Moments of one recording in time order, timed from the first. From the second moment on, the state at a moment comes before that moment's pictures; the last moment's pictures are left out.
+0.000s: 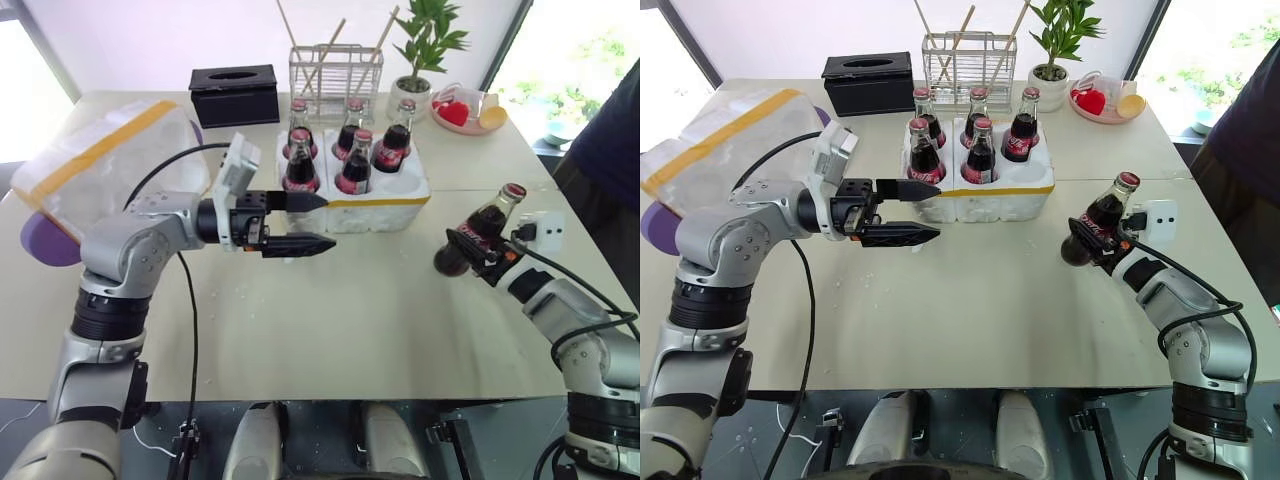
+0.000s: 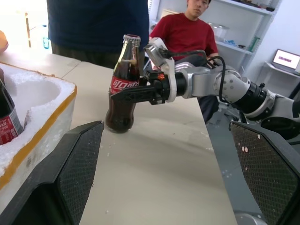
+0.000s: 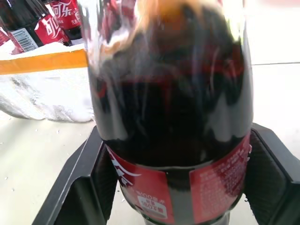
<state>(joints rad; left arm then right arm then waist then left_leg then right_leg) -0.71 0.57 -0.01 -0.13 -0.73 0.82 -1.14 -0.17 -0.53 -0.34 -0.18 0.67 0.64 0.42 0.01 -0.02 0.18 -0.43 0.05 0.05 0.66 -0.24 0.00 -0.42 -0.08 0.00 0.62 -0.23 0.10</state>
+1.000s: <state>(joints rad) -0.60 0.63 0.10 -0.21 -0.78 0.82 -1.00 -0.84 -0.47 -0.03 0.45 0.40 0.46 0.63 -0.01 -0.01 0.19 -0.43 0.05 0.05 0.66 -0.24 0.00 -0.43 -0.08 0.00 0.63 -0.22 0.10</state>
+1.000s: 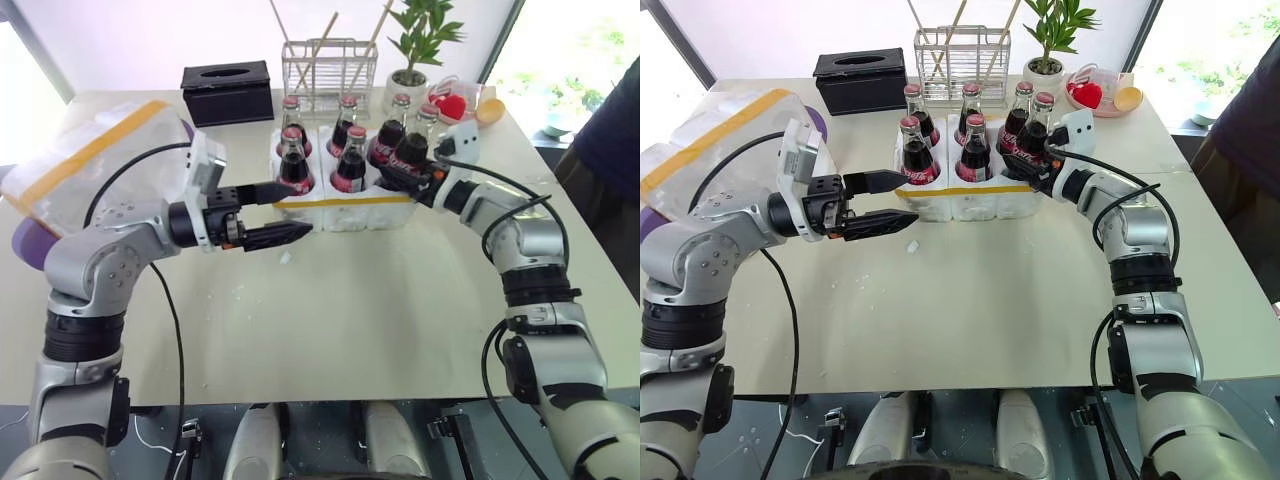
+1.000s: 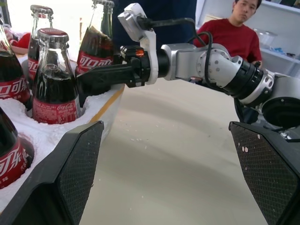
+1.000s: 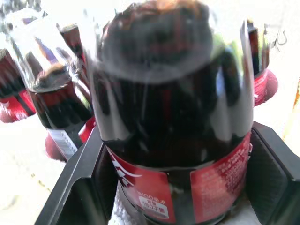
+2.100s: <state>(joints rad) -0.72 1.48 0.07 0.90 -0.04 0.18 -1.55 -0.67 -0.89 -0.32 -0.19 0.88 0.94 0.88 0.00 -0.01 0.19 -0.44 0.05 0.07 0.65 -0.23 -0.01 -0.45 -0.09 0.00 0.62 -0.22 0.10</state>
